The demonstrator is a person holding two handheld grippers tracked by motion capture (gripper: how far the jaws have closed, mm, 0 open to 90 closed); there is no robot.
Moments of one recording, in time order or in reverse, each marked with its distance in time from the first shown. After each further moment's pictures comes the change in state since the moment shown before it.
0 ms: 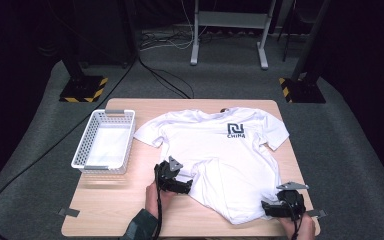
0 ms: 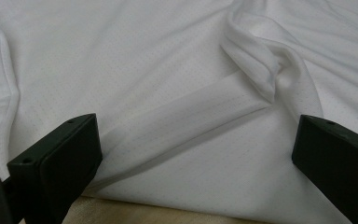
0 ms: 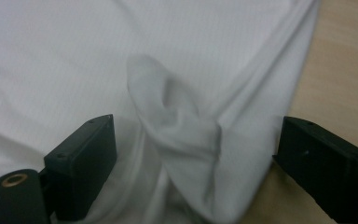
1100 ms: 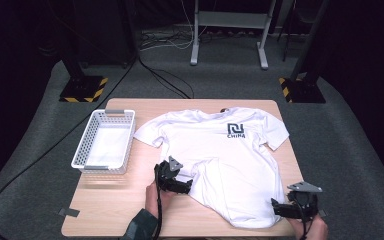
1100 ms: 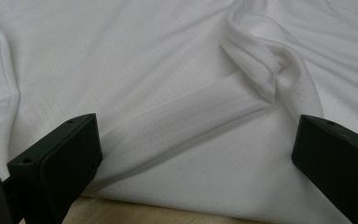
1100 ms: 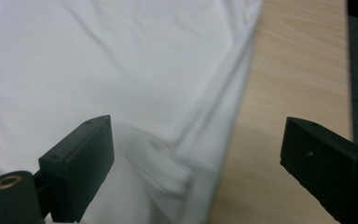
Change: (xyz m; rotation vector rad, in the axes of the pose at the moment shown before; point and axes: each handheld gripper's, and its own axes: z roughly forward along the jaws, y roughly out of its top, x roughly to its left) left arm 0.000 0.000 0.000 -0.001 0.000 -0.002; right arm -0.002 0.010 -0.021 -0.100 -0.088 0.000
